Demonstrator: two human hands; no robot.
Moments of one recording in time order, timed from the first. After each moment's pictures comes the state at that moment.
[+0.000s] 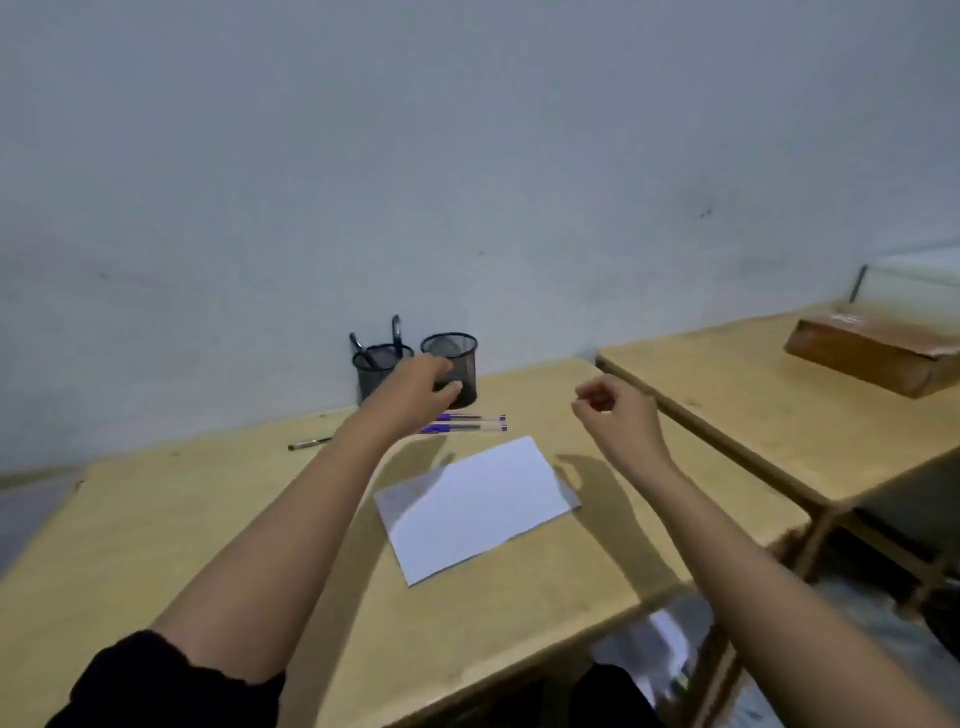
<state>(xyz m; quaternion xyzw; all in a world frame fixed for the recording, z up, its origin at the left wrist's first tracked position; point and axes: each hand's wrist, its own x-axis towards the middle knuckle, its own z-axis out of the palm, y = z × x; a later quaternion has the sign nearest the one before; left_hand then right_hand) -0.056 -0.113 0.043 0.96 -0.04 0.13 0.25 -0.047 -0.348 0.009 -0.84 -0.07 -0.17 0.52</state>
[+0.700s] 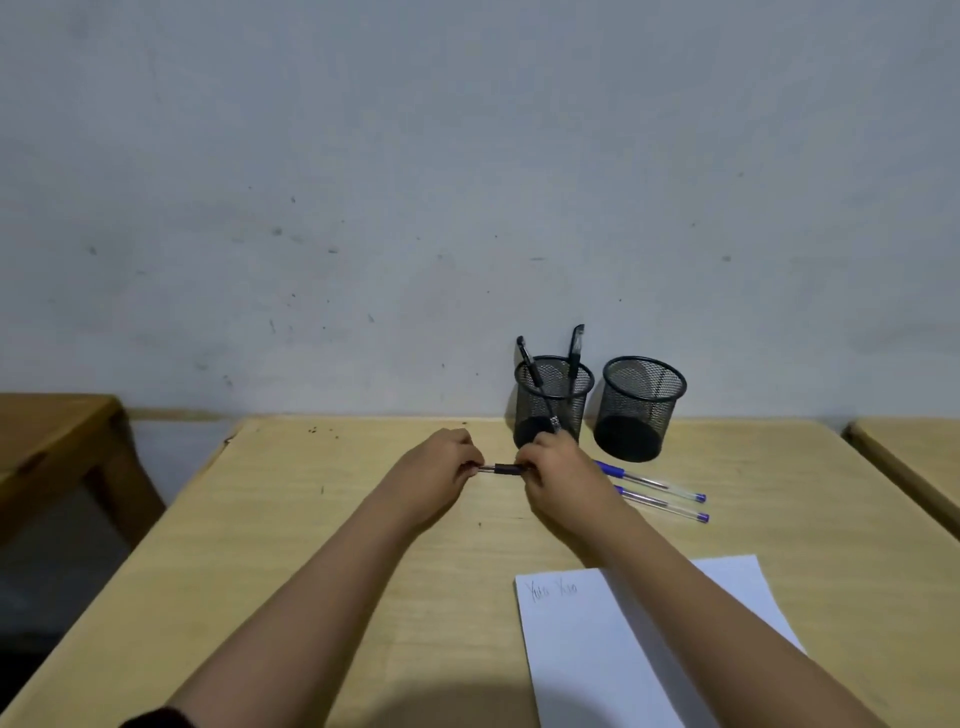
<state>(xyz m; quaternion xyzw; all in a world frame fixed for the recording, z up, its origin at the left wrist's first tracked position) -0.031 0.046 -0.059 0.98 0.04 0.11 0.16 0.054 -0.116 -0.060 -0.89 -0.42 -0.06 0.16</state>
